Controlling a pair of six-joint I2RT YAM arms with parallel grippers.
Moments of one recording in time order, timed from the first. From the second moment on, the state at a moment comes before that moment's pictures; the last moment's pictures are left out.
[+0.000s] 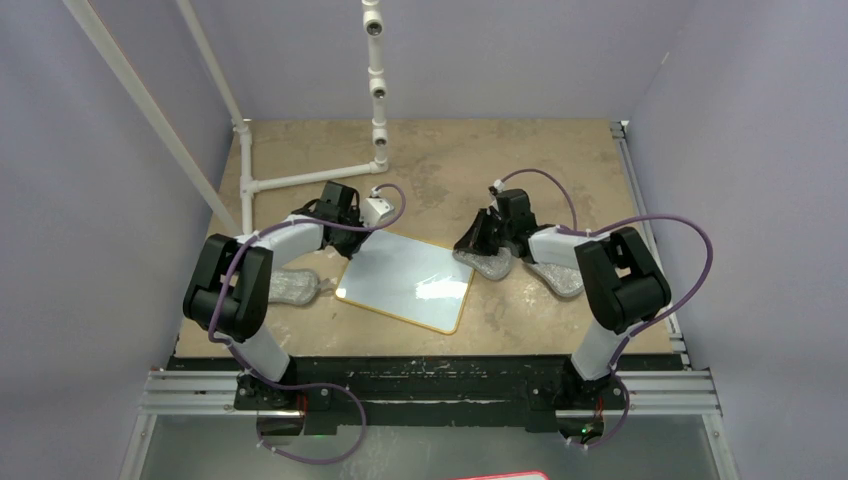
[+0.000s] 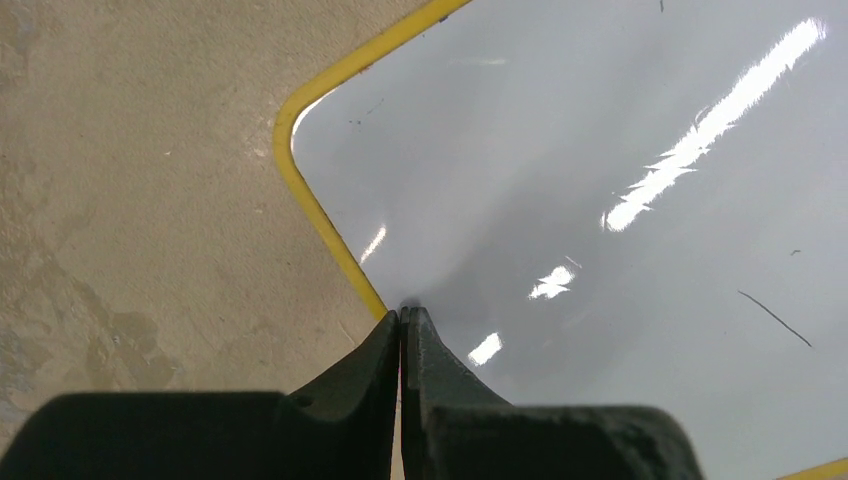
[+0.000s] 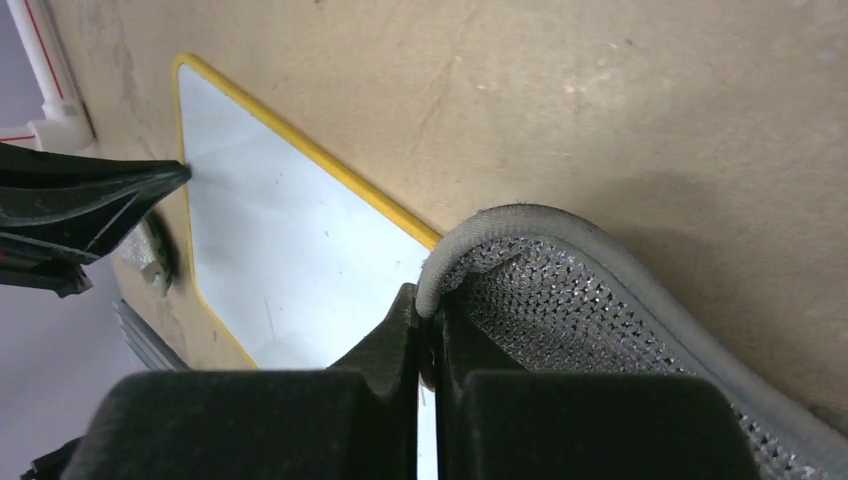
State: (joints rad) left arm -0.32 1.68 0.94 -0.29 0.16 0.48; right arm 0.39 1.74 0.83 0.15 -0.35 0.73
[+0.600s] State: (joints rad) left arm -0.28 1.53 1.04 -0.44 0.14 0.38; right arm 0.27 1.70 1.17 -0.06 -0.24 0.70
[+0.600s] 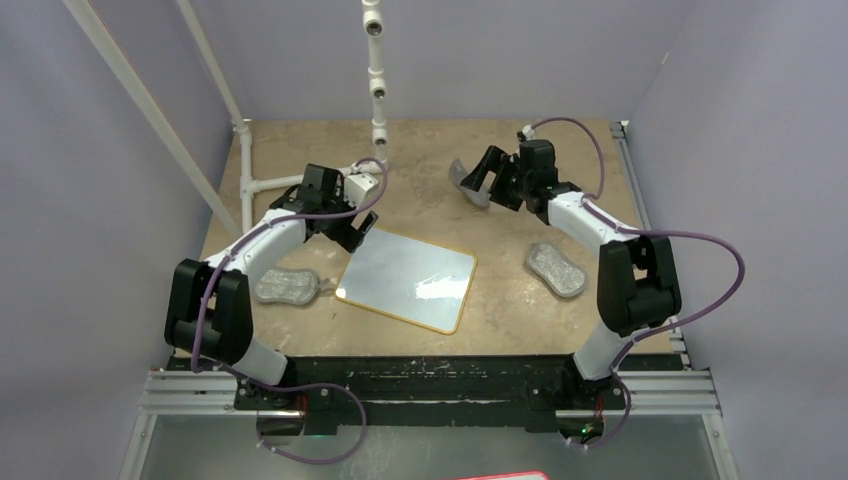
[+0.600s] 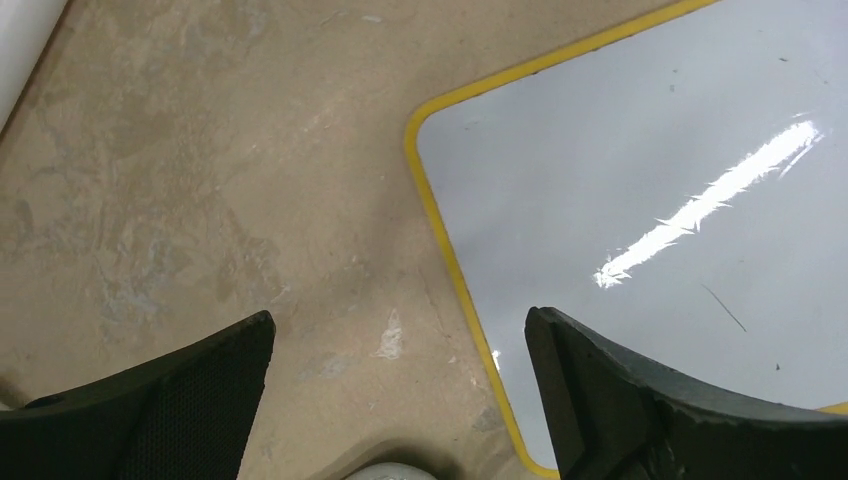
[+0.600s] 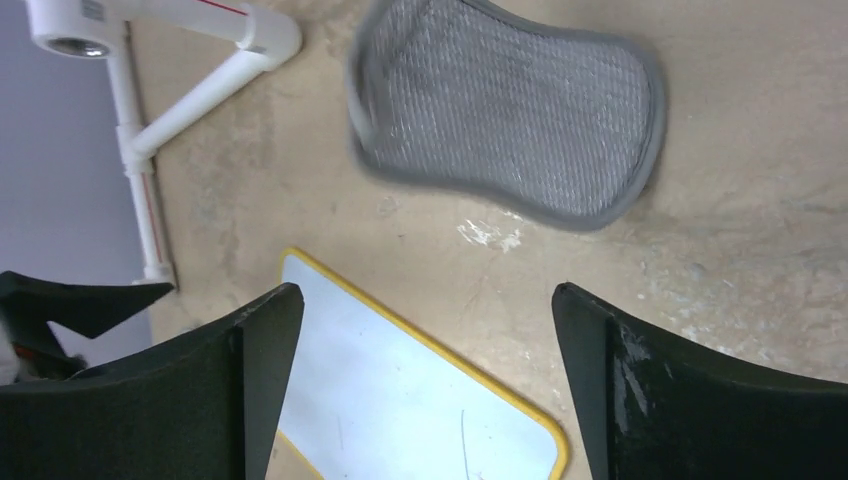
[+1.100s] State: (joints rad) left arm -0.10 1.43 0.89 -0.21 0.09 0.24; right arm 0.25 1.29 0.90 -0.03 0.20 0.54
